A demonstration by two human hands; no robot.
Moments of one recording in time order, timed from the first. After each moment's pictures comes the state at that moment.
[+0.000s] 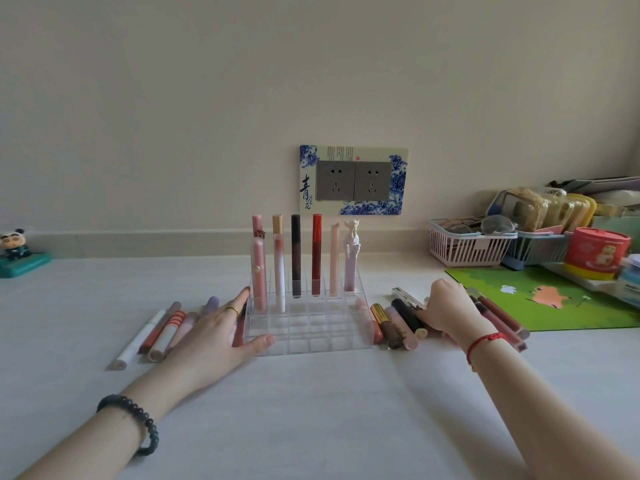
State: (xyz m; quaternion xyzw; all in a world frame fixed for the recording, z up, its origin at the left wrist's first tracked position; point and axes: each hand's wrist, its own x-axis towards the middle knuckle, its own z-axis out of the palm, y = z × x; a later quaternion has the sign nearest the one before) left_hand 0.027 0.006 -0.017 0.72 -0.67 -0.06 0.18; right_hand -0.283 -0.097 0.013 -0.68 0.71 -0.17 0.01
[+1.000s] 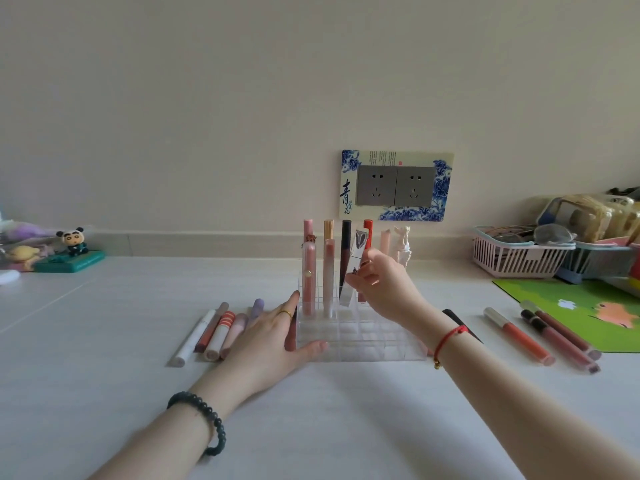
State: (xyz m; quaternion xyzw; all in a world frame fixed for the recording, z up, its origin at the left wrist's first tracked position) left_hand 0.025 0.007 -0.014 0.69 -0.68 -0.06 0.23; right_hand -0.148 -0.078 0.039 -0.80 0.42 -0.39 0.19
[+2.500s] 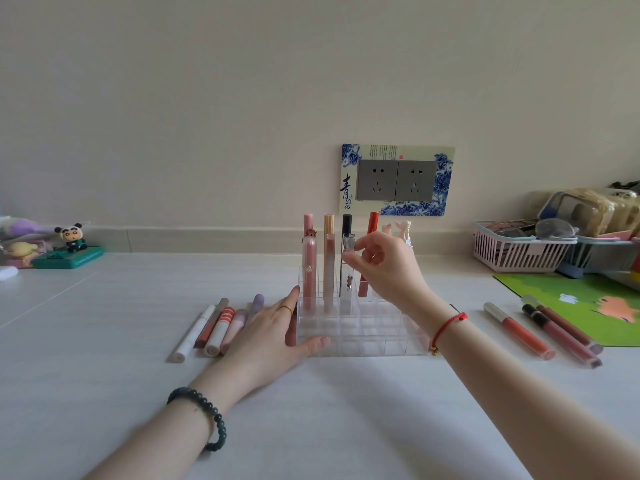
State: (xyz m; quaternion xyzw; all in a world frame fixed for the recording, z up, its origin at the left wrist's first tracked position) left_hand 0.028 0.003 -0.018 0.70 -0.68 -0.06 0.22; right_hand -0.146 -0.081 0.046 -0.76 0.39 -0.50 0.16
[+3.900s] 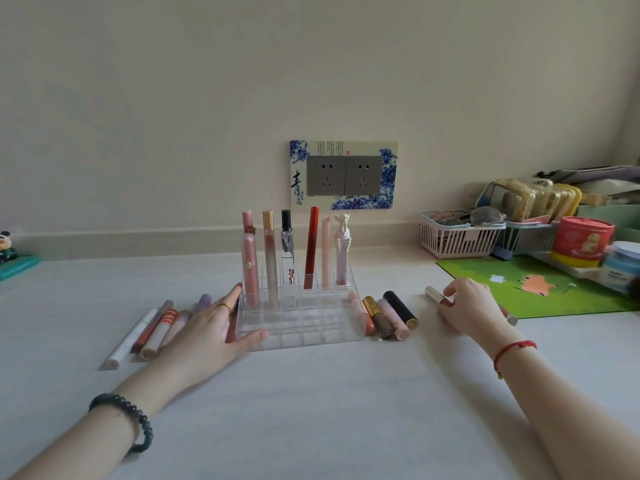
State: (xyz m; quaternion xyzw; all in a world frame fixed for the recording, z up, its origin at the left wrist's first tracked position) left_hand 0.024 0.011 -0.012 0.72 -0.67 -0.06 0.20; right_hand -0.326 -0.095 -0.002 -0.65 0.73 -0.24 0.02
